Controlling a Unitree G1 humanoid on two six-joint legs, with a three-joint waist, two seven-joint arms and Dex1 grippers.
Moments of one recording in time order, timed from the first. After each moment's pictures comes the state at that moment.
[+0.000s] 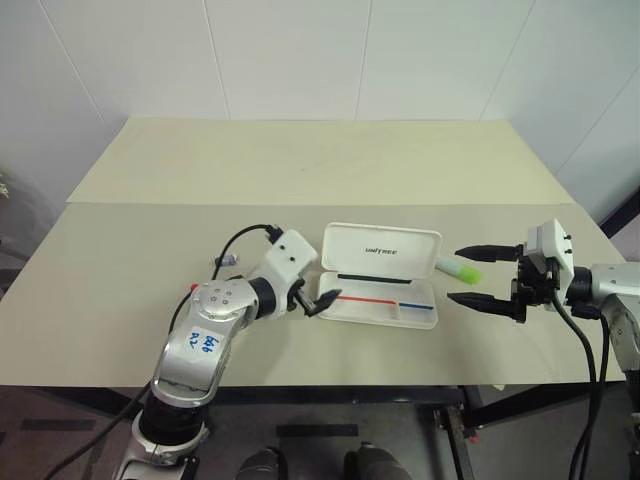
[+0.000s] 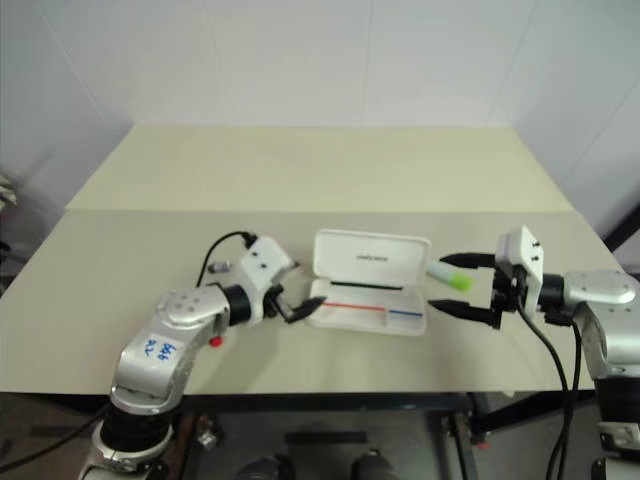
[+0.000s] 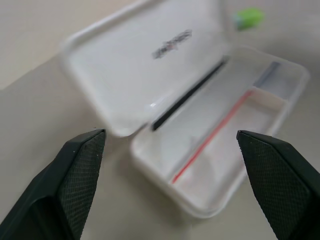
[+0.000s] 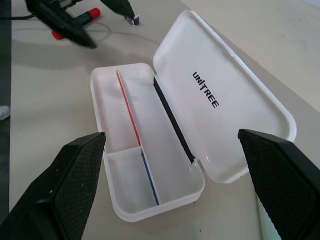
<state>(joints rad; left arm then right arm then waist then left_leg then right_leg) -0.47 0.25 -0.10 -0.56 0.05 1.09 -0.54 -0.47 -0.87 -0.15 0.23 0.46 0.17 1.37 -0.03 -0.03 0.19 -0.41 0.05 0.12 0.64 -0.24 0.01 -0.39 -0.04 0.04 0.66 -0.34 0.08</state>
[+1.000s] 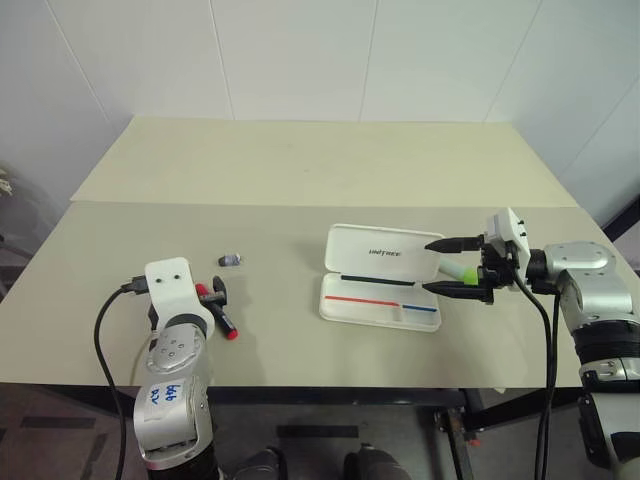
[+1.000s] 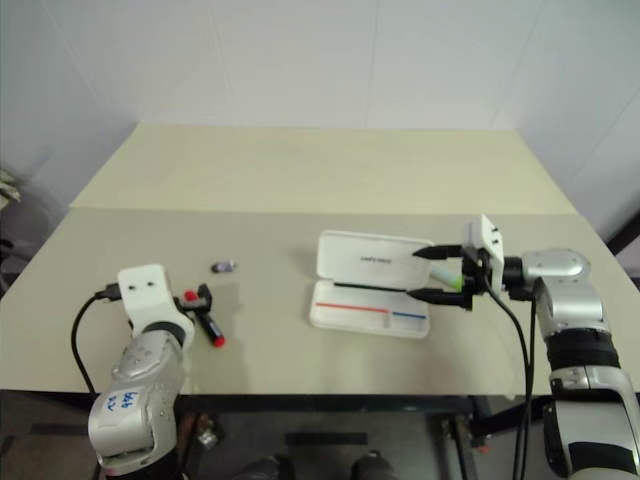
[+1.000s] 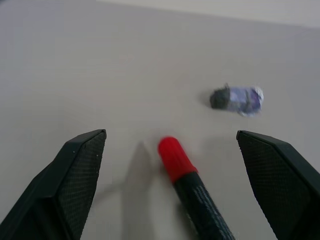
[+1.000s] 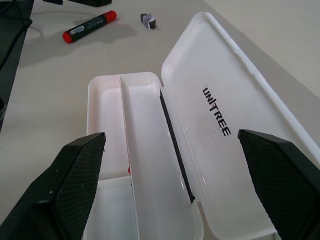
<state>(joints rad) -0.22 -0.09 0.25 -0.63 0.09 1.06 0.21 -0.73 -0.74 -0.02 0.57 0.34 0.04 1.49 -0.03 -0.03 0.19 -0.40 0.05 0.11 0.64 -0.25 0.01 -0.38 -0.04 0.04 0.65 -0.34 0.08</state>
